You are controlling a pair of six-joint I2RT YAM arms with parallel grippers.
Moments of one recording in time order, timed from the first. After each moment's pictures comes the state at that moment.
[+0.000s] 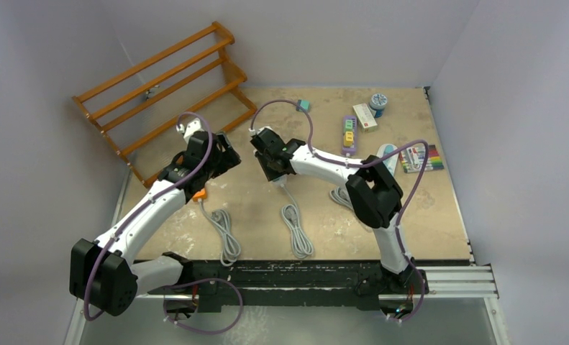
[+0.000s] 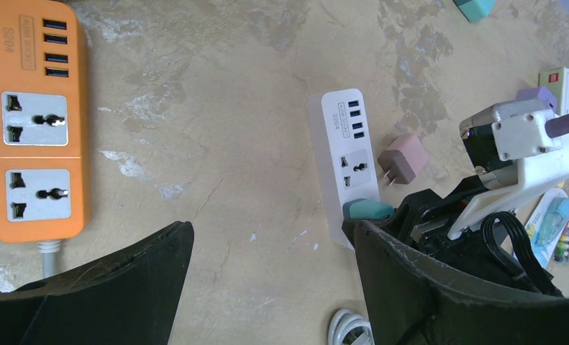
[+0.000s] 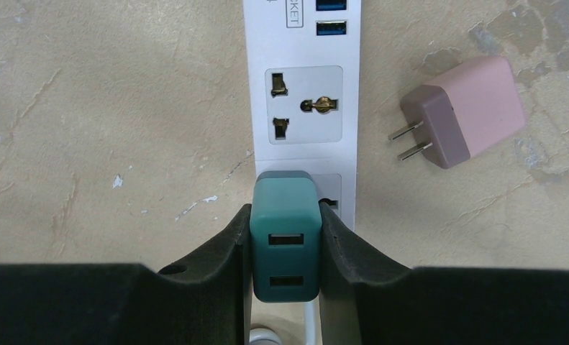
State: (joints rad) left arm -0.39 1.17 0.89 -0.40 -0.25 -0.79; right arm 0.85 2.13 1.62 -0.60 0.23 0.29
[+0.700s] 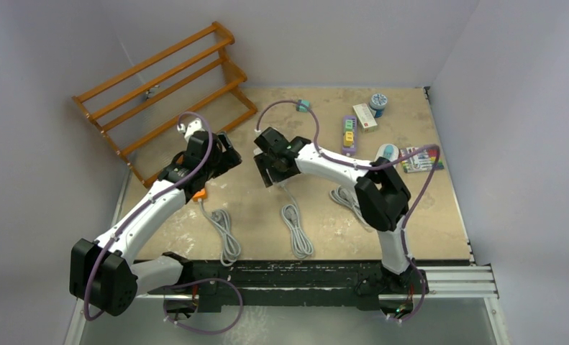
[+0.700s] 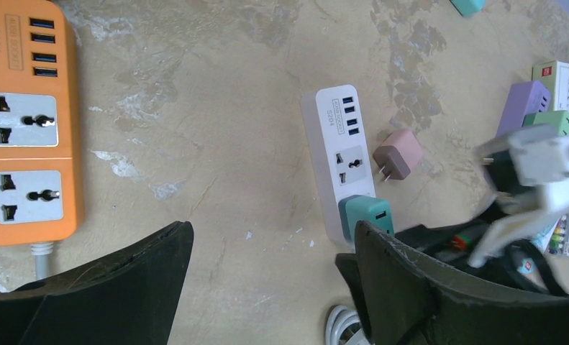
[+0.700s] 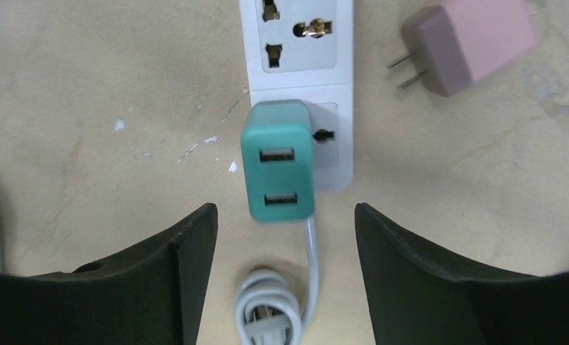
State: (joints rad) left arm -0.39 1.17 0.89 -0.40 -0.24 -0.78; right arm 0.85 2.04 1.61 -0.68 0.21 0.35
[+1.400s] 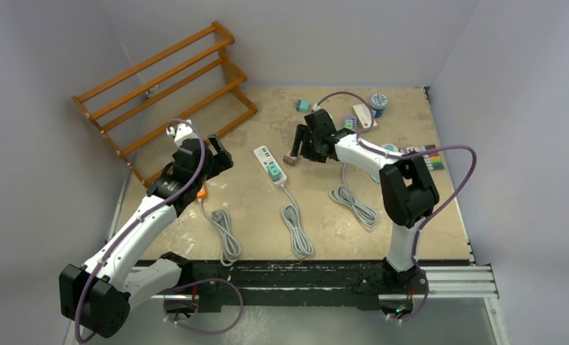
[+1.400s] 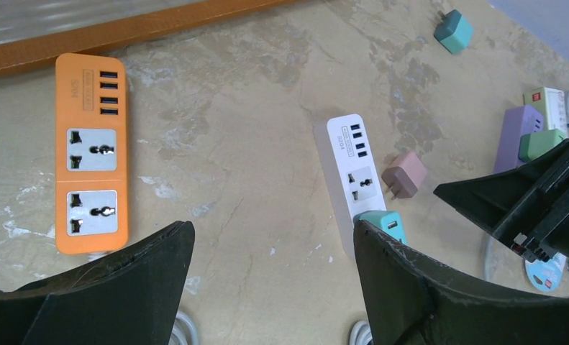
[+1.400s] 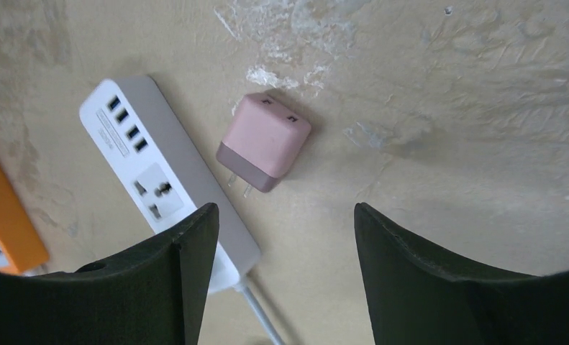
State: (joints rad) left arm -0.39 1.01 0.82 -0.37 -0.32 -0.69; right arm 0.52 1.88 1.35 -0.35 0.05 0.62
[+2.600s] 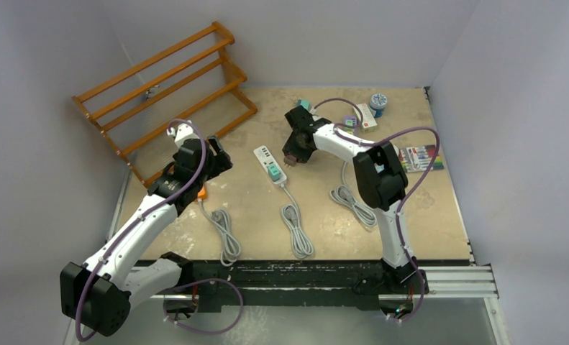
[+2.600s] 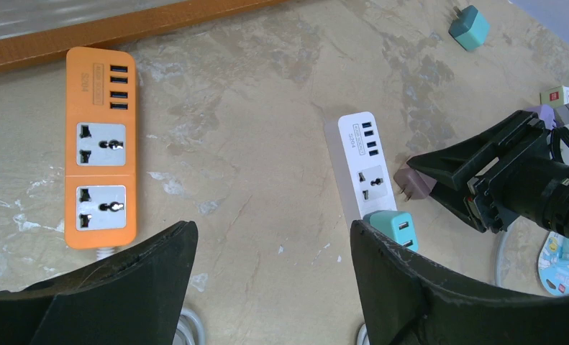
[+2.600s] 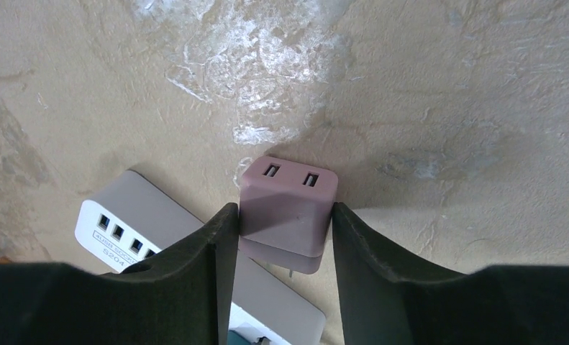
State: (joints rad) left arm -0.39 1.02 0.82 -0.39 -0.34 -0.69; right arm 0.57 2.19 1.70 -0.61 0.18 1.03
